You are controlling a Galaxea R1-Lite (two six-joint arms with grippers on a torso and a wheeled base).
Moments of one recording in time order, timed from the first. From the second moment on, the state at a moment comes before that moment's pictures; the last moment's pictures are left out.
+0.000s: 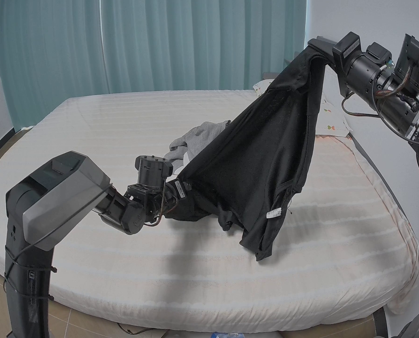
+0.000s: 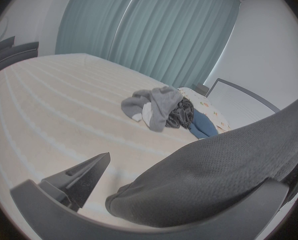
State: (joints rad) left arm -0.39 2.36 -1.30 -0.62 0.21 -0.55; right arm 0.44 1.65 -1.20 -0.77 0.01 0.83
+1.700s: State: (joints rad) left arm -0.31 1.82 -1.20 -0.31 0.01 -0.70; right arm 0.36 1.78 -1.25 -0.81 0.01 0.82
